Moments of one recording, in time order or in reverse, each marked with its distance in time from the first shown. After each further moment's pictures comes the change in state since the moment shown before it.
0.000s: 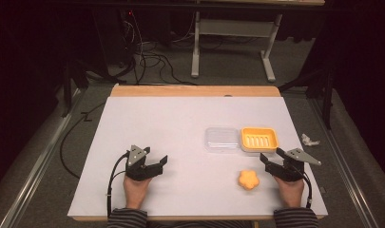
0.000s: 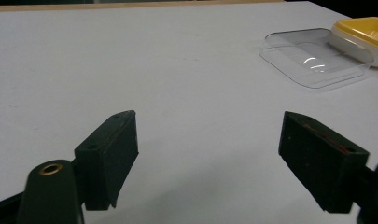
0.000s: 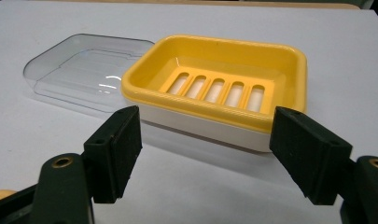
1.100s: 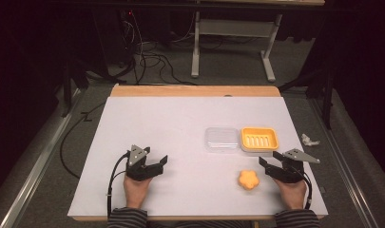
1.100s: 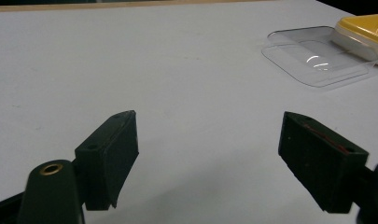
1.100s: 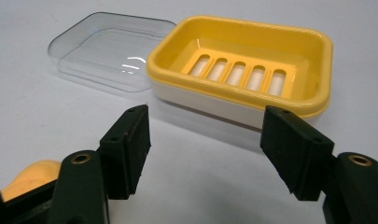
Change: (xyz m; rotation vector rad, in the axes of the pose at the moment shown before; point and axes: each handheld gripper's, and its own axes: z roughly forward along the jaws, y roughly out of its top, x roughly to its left) left arm -0.001 -0.001 0.001 -0.002 0.006 0.008; right arm 0.010 0.007 -0.010 0.093 0.045 -0.022
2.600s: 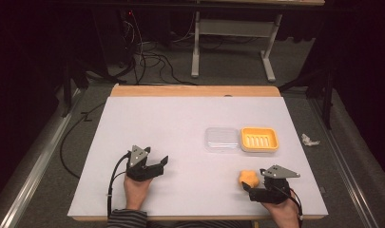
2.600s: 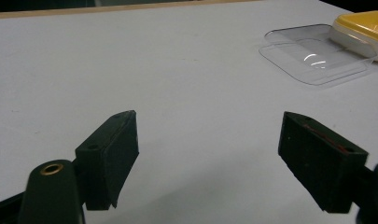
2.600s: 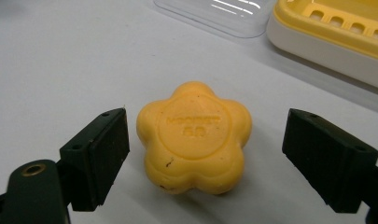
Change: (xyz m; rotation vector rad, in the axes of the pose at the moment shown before) left arm -0.002 -0.001 -0.001 -0.003 -0.011 0.019; right arm 0.070 -0.014 -0.021 0.168 0.100 -0.146
